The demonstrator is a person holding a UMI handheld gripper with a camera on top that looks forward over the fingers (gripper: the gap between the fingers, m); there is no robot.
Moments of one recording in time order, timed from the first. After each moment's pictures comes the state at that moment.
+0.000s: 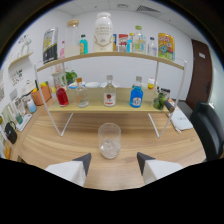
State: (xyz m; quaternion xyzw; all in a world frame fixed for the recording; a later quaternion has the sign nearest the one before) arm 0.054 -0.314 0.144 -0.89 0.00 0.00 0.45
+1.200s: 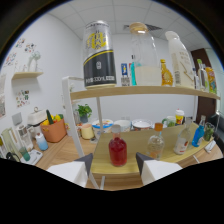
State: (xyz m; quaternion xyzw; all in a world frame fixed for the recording) arm -0.144 -0.150 0.202 -0.79 0.00 0.05 0.61
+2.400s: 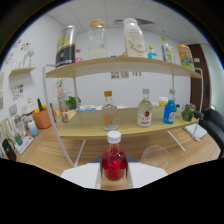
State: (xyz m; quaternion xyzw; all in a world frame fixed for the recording) arm -0.048 -0.218 0.143 -0.82 0.03 0.02 0.57
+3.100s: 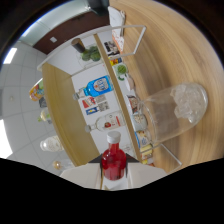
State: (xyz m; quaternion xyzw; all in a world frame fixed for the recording) arm -0.014 -0.191 0.224 -0.42 0.54 0.62 0.39
